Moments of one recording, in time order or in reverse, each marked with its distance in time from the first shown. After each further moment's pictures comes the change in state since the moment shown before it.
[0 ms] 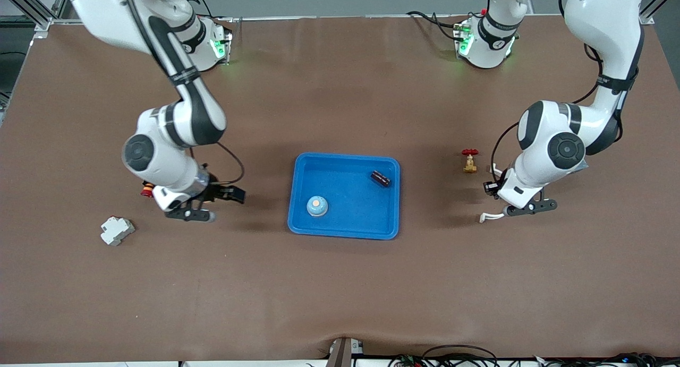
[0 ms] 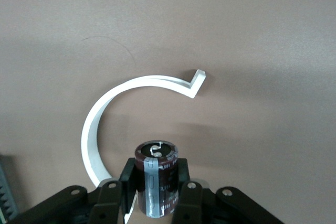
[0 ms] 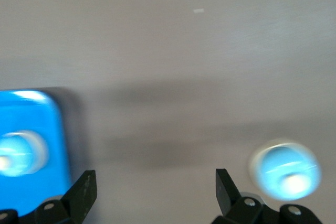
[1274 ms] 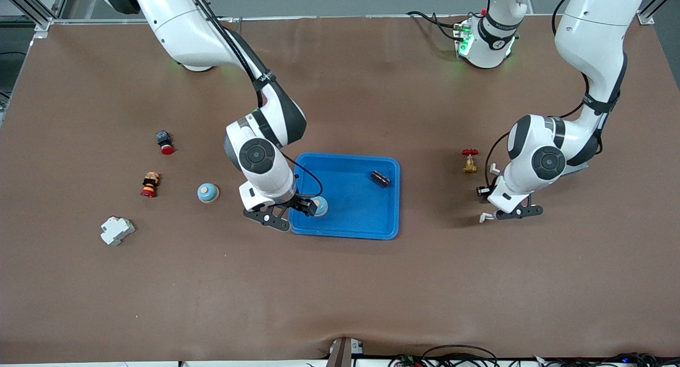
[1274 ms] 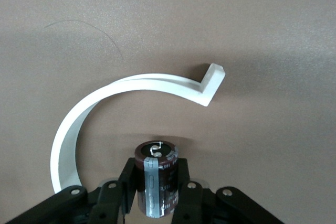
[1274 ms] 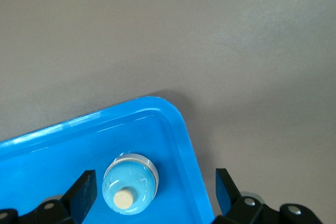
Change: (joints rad) left arm 0.006 0.112 0.006 -0.001 0.042 0.083 0.000; right arm 0.215 0.314 -0.002 0.432 -0.189 -0.110 0.588
